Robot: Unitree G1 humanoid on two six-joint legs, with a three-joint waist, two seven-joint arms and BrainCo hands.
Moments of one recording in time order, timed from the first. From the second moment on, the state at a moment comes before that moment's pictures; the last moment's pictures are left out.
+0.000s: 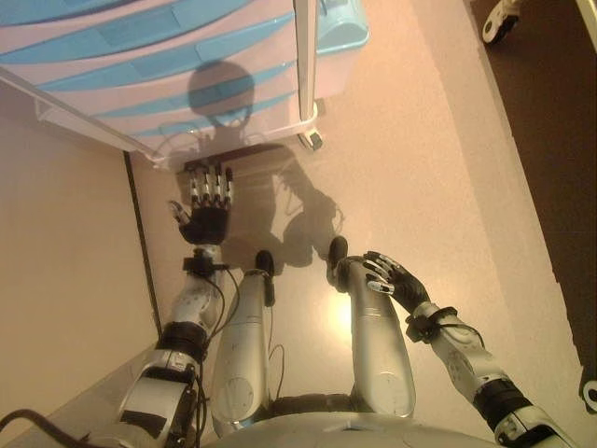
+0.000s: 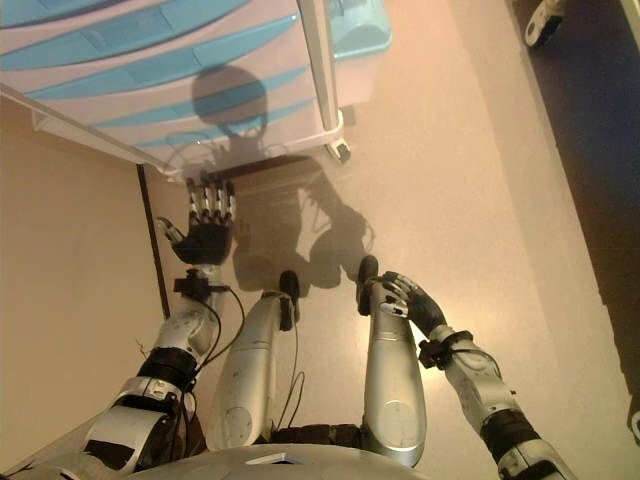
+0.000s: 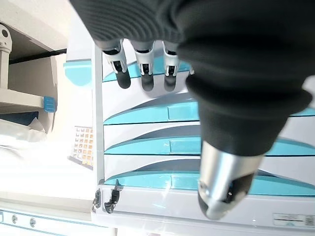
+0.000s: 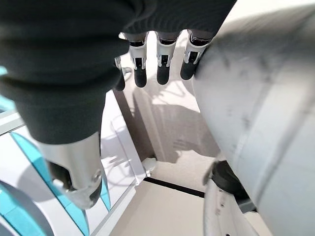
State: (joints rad) left arm -0.38 0.26 -0.07 0.57 -1.90 -0.05 -0.79; right arm -0.04 -0.49 0.37 0.46 0.64 -0.20 0.32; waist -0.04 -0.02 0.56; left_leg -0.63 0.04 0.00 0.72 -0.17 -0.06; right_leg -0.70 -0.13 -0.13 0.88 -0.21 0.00
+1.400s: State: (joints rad) left arm -0.78 0.52 0.08 0.77 -1.96 -0.11 -0.62; right arm -0.08 -0.49 0.45 0.52 0.64 -0.28 0.37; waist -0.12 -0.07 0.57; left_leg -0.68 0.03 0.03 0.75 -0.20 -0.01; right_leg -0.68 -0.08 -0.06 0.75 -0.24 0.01
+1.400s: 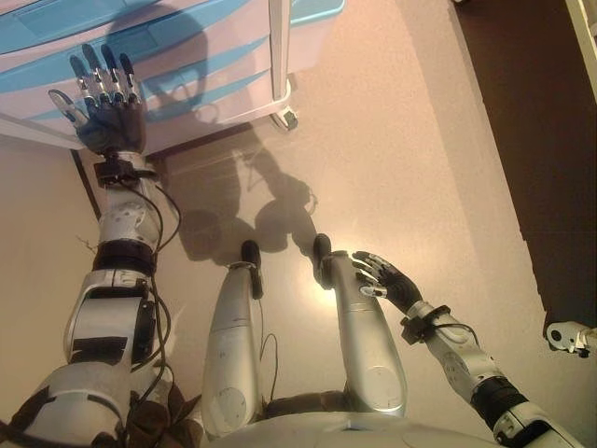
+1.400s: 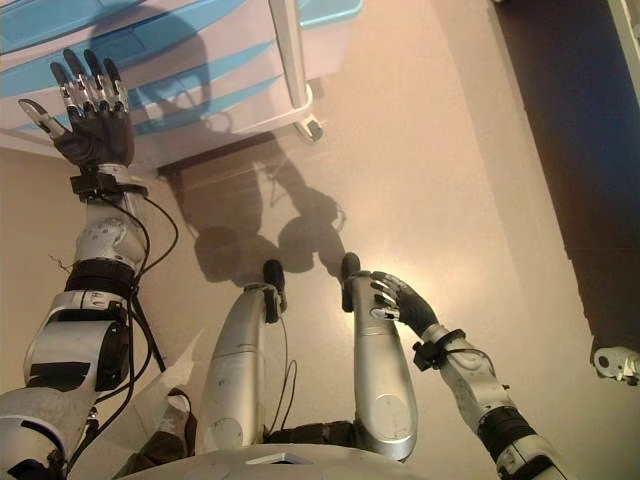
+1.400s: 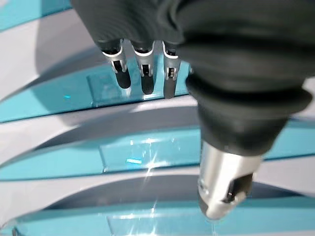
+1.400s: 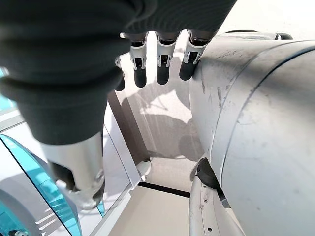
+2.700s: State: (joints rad) left arm -0.82 0.52 0.05 0.85 -1.96 -0.11 -0.59; right arm -0.10 -0.49 0.46 0.53 0.65 -0.28 0.37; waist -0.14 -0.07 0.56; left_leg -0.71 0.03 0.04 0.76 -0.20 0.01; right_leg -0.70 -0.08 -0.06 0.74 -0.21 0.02
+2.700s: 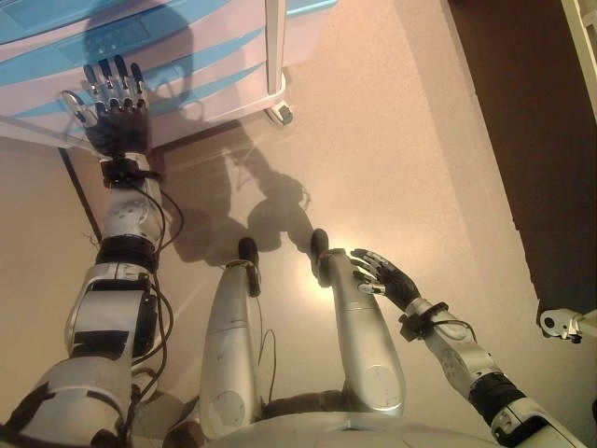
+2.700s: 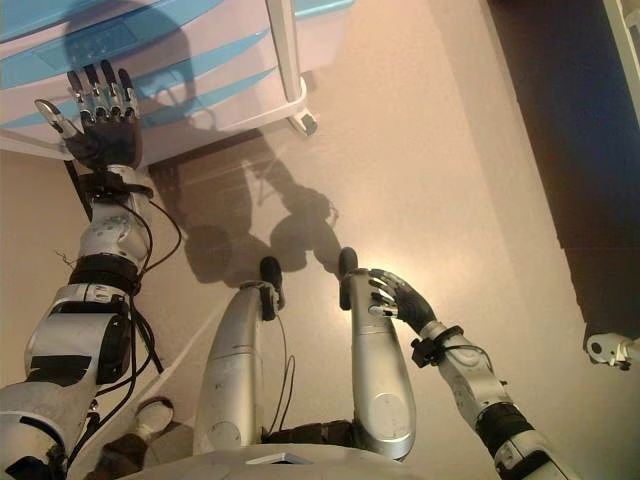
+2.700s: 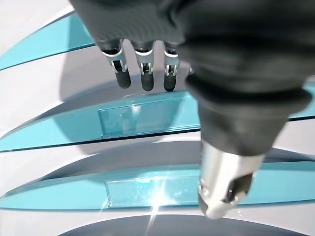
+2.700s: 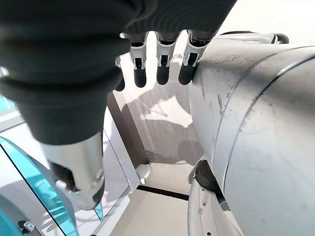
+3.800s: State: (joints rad) left arm -0.85 0.58 -0.04 0.84 -1.98 -0.27 -0.53; right arm -0.10 -0.49 0.45 0.53 0.65 -0.31 0.38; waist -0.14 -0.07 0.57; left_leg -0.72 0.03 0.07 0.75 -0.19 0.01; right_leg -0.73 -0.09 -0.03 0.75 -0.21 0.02
